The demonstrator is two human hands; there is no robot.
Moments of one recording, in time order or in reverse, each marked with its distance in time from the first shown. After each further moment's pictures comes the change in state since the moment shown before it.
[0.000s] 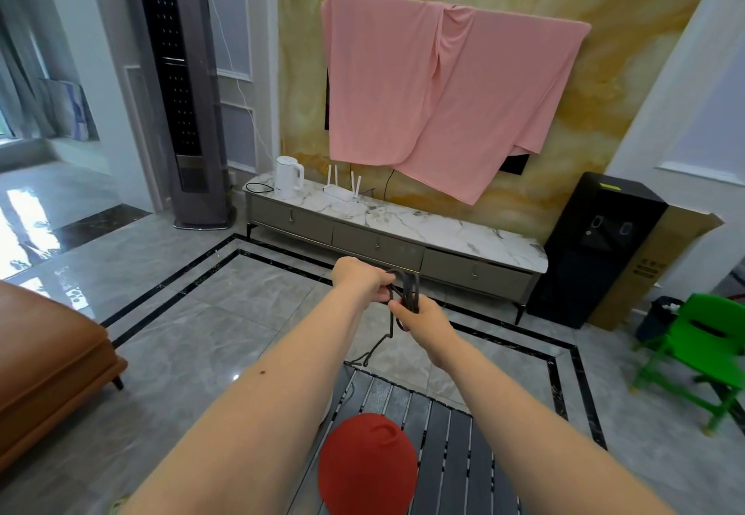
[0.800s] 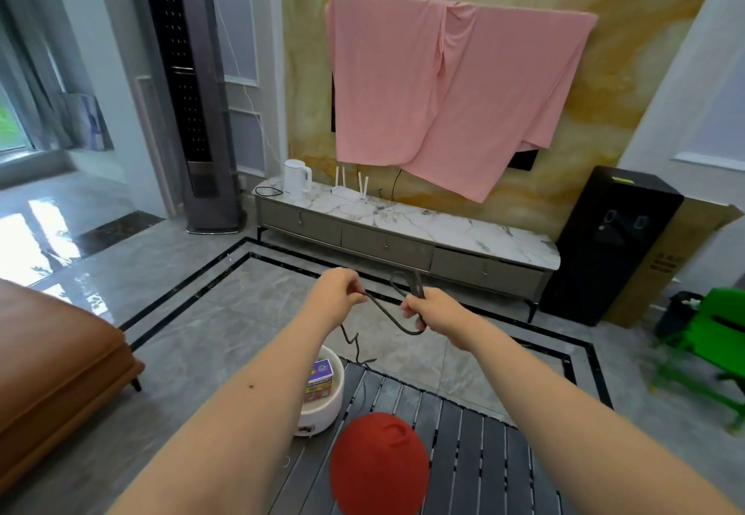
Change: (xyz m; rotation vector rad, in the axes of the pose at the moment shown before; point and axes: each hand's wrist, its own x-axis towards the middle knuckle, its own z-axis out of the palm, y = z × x) left_hand 0.016 -0.043 -0.054 0.909 0.128 0.709; right_hand 0.010 -0.014 -0.020 -0.213 -0.145 0.108
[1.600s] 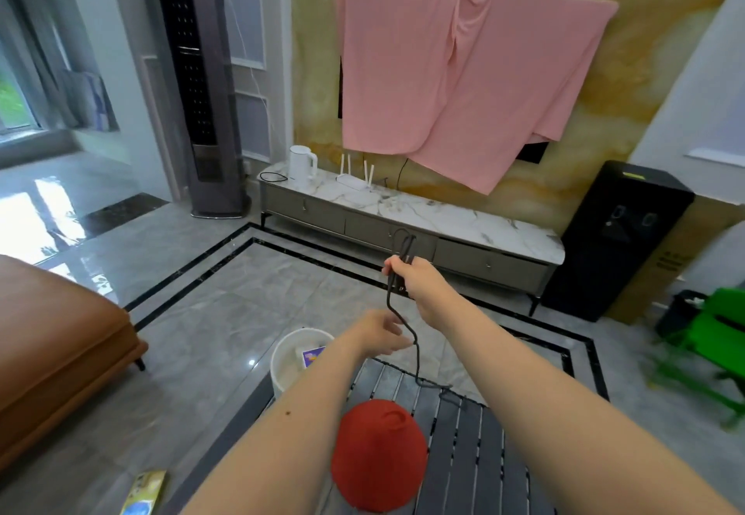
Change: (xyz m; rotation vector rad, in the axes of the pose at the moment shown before) left_hand -0.042 0.019 0.056 -0.495 -0.452 -0.279; right_hand 0.011 -0.031 0.027 0.324 0.078 -0.099
